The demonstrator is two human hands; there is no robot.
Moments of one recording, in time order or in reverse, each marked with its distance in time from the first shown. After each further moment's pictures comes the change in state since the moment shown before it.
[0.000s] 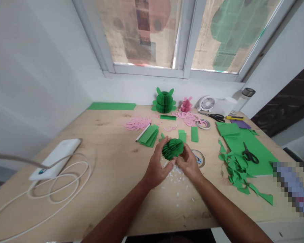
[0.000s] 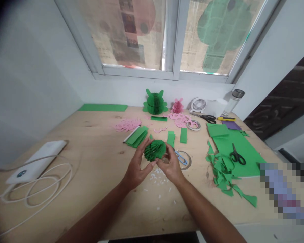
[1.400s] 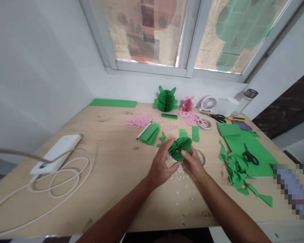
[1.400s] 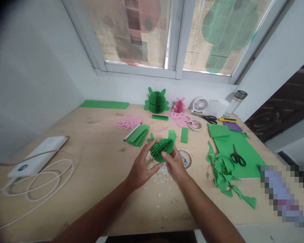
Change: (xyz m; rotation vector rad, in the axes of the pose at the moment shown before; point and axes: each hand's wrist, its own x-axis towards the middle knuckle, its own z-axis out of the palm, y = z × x) left_hand -0.003 0.001 0.011 0.142 0.024 0.017; right_hand 0.000 -0.022 0.001 0.311 0.017 0.084
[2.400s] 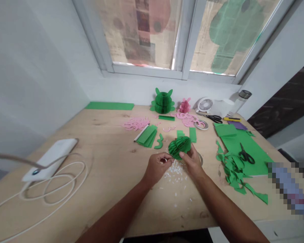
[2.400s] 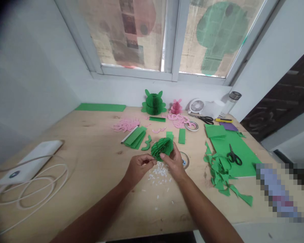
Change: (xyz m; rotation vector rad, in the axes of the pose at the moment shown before) left_hand 0.007 0.000 0.000 -0.306 -0.050 -0.475; right_hand 0.006 0.004 -0.011 0.009 0.031 -0.103
